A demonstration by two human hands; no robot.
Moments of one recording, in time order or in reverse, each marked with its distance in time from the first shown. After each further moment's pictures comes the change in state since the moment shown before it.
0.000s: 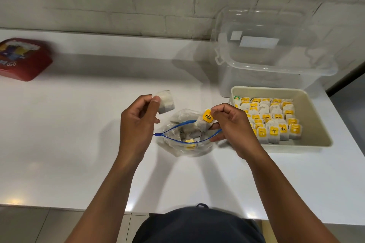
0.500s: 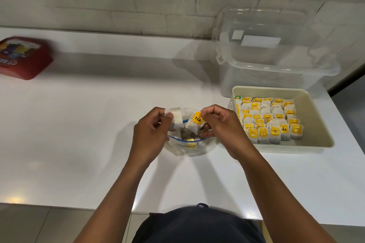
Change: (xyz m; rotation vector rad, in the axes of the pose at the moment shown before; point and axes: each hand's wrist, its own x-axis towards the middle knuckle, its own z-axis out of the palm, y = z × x) left_hand -0.009 -0.025 0.010 0.191 -0.150 -0.098; right_hand 0.003 0.002 0.020 0.041 -0.080 -0.009
